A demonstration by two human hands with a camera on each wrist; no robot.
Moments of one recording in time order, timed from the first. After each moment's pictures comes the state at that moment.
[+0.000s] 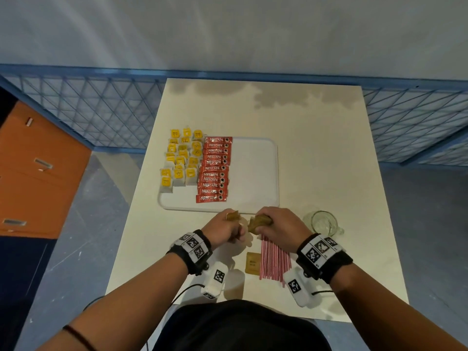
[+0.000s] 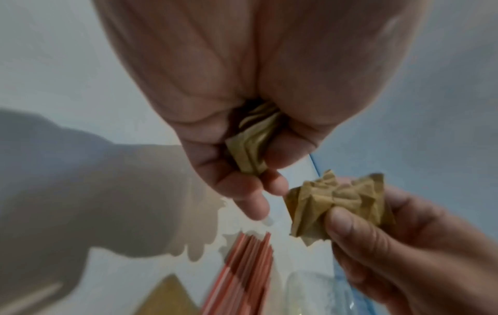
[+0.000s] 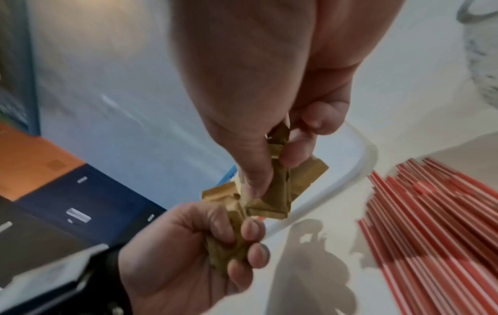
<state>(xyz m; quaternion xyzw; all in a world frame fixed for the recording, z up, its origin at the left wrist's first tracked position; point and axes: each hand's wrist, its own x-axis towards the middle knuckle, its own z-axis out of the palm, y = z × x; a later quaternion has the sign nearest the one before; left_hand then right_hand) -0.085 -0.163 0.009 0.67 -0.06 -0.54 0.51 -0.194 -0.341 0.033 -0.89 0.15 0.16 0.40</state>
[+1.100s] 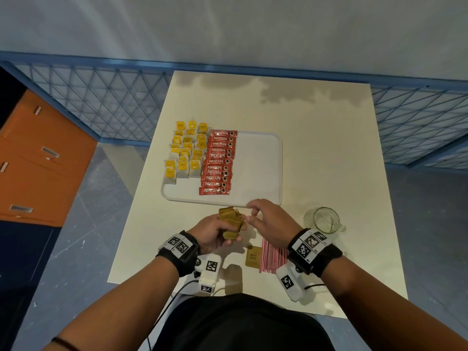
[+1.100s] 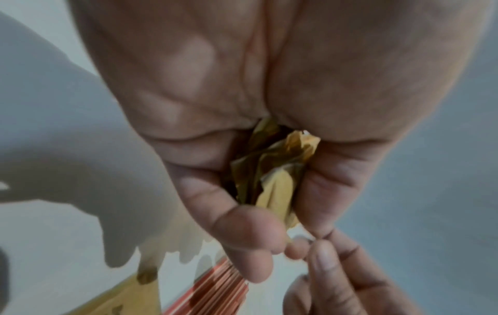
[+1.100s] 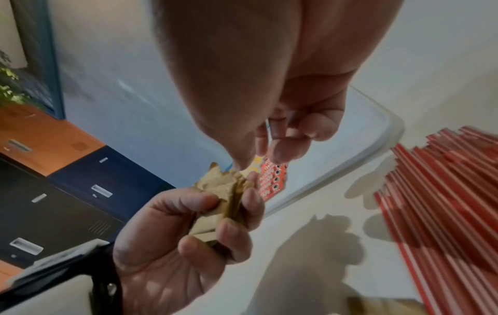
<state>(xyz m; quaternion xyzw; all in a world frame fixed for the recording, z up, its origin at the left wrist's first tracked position) -0.094 -0.129 0.007 0.50 0.07 -0.60 0.62 -0.185 -0.320 0.020 -0.89 0.12 0.15 0.42</state>
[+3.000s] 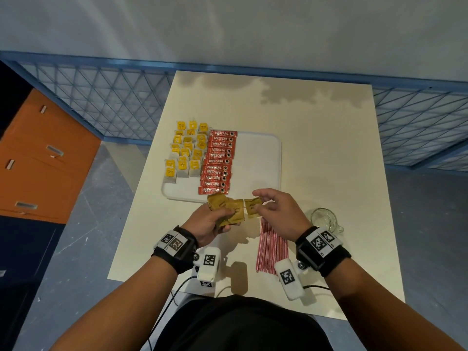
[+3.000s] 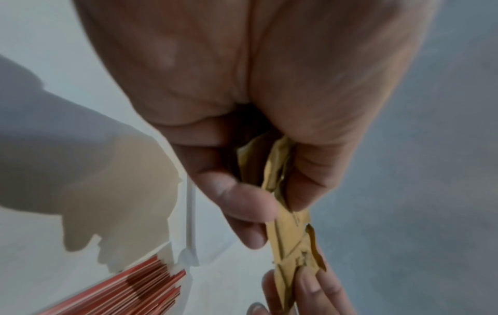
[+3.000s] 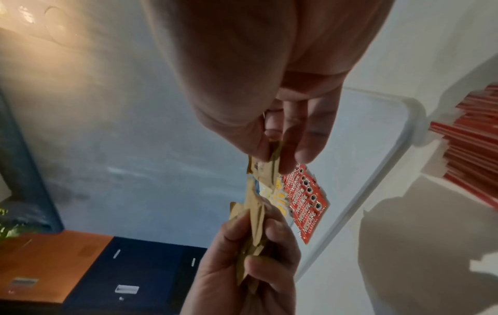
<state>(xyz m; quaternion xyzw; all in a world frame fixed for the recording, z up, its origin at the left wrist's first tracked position) -0.088 -0.141 0.042 0.55 0.09 -0.49 0.67 -0.185 -0.335 0.056 -0.75 0.24 0.07 0.61</state>
